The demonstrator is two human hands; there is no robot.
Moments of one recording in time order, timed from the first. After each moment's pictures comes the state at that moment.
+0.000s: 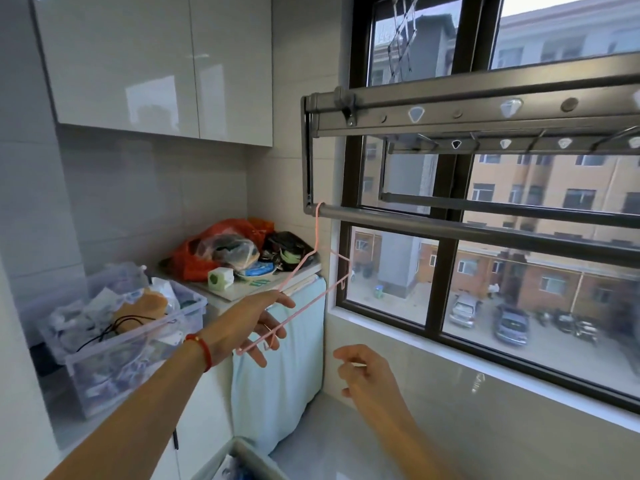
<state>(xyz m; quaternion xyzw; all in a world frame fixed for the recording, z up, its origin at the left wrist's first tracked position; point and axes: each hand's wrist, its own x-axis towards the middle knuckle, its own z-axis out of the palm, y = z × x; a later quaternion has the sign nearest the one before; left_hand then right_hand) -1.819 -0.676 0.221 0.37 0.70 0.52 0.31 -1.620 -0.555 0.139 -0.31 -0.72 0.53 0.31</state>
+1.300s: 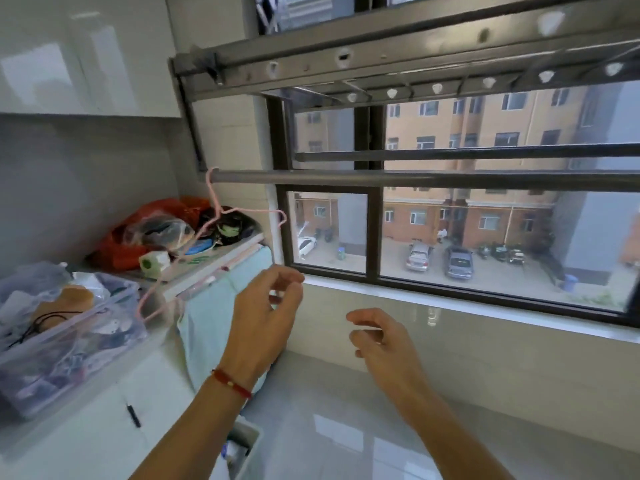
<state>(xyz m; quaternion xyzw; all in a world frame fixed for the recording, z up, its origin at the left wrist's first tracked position) -1.598 -0.637 0.199 0.50 0.65 0.58 0.00 -1.434 -0.548 0.145 -0.35 -0.70 0.49 0.38</state>
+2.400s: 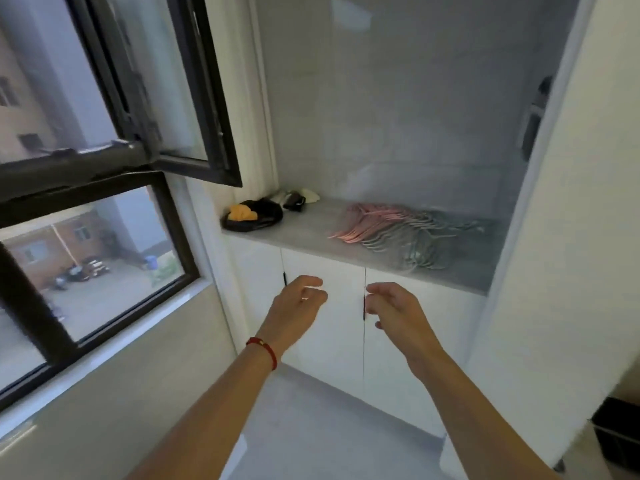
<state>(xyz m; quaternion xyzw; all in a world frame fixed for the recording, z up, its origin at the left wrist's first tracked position) -0.515 -0.286 0.107 0.79 0.26 0.18 0.52 -0.411 -0.451 0.092 -0.74 -0.20 0.16 0.62</state>
